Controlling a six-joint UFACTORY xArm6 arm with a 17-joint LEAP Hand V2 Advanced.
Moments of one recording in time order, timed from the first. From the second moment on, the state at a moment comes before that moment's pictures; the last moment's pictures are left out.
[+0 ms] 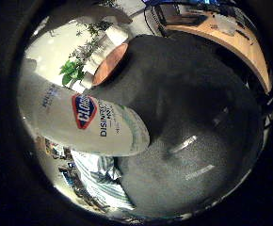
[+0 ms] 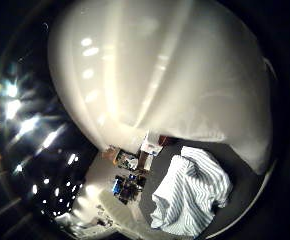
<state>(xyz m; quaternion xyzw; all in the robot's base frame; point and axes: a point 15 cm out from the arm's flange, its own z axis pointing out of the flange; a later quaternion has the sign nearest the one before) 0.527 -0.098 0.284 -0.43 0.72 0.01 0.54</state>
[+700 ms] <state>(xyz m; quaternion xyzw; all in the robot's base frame) 0.550 -0.049 0.286 -0.40 0.71 0.10 0.58</state>
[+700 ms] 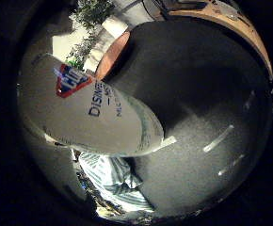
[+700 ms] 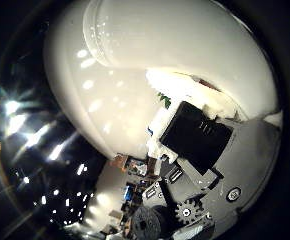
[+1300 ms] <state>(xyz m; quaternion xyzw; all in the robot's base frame) 0.535 -0.038 0.320 -0.41 0.69 0.12 0.59</state>
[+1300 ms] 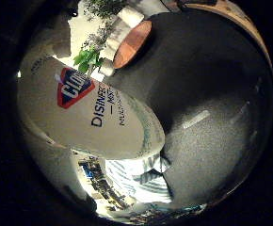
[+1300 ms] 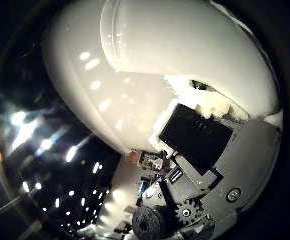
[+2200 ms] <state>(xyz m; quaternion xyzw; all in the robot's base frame) 0.357 0.009 0.399 -0.62 0.69 0.19 0.32</state>
